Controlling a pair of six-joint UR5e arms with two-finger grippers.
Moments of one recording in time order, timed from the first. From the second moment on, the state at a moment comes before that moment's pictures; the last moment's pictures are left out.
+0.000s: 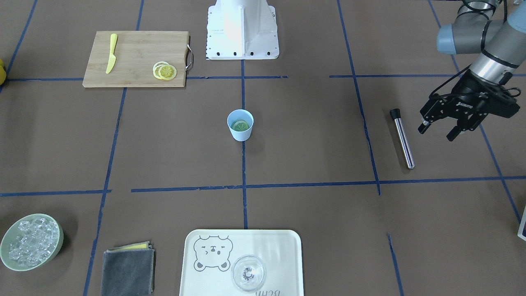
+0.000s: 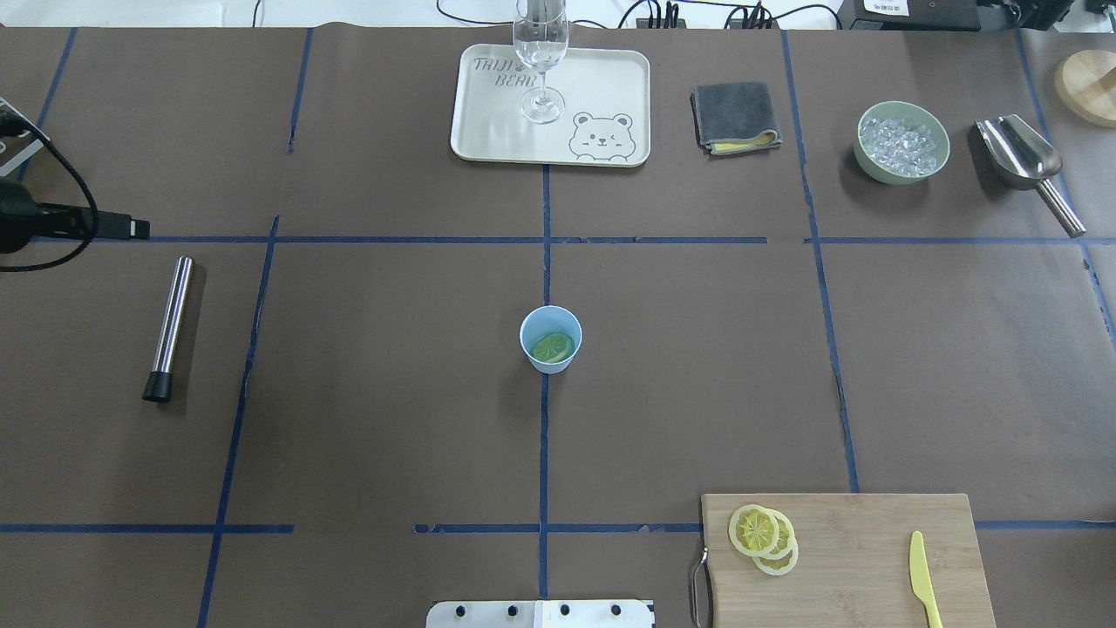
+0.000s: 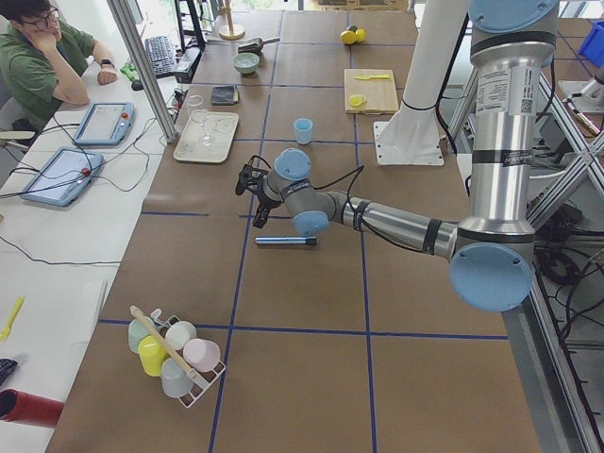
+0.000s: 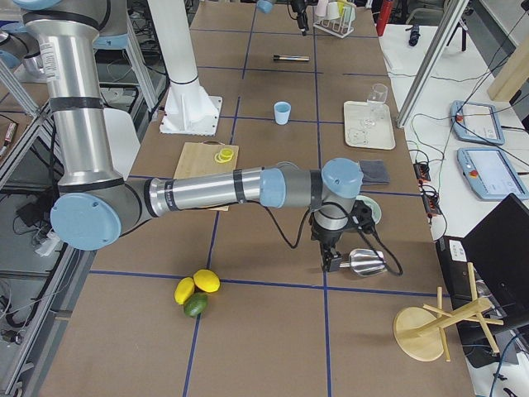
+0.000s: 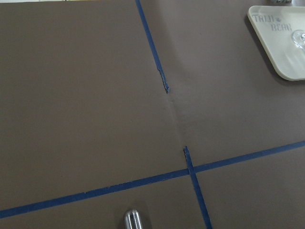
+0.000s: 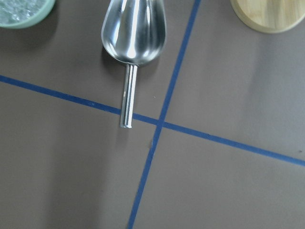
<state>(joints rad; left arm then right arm) -0.99 -1.56 -1.74 -2.42 -2.04 -0.91 1.59 -1.48 1.64 -1.73 2.27 -0.26</state>
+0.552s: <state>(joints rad) -0.89 -1.61 -1.58 -2.41 -1.91 -0.97 1.62 -1.51 1.64 -1.73 2.27 -0.26</state>
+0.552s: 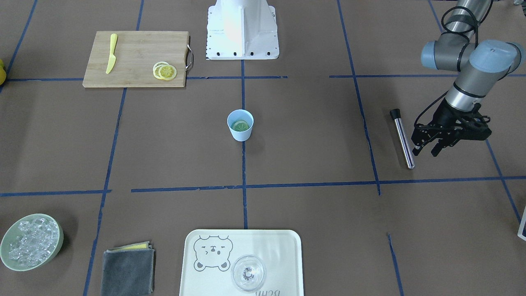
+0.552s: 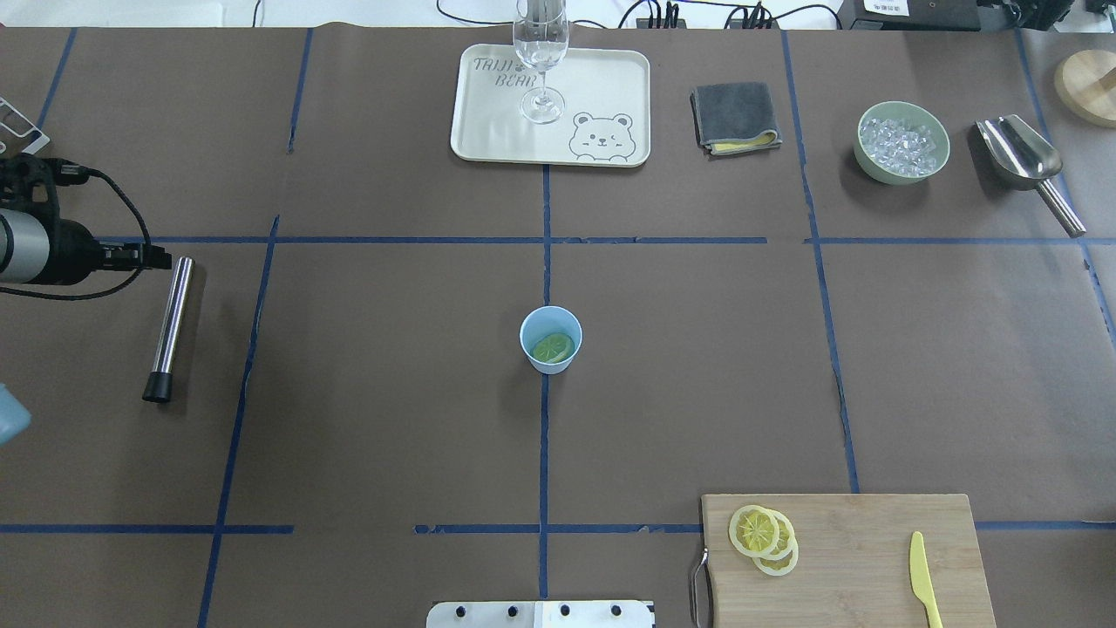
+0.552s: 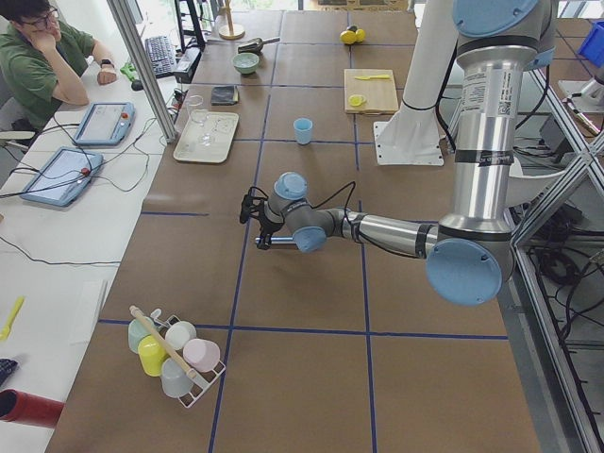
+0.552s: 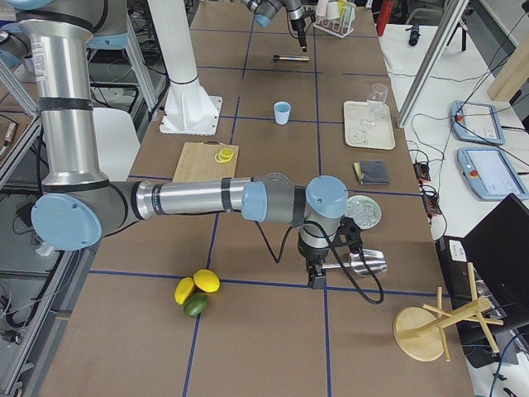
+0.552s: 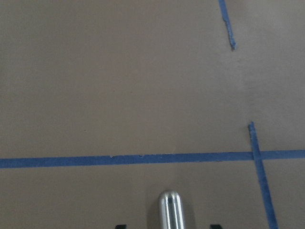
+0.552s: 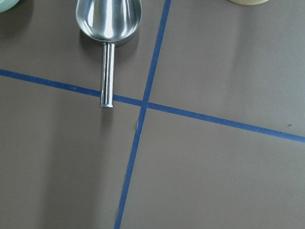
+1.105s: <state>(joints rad) -0.83 -1.64 -1.57 -2.34 -1.86 -0.97 1.62 -1.51 1.64 -1.73 2.27 -0.27</state>
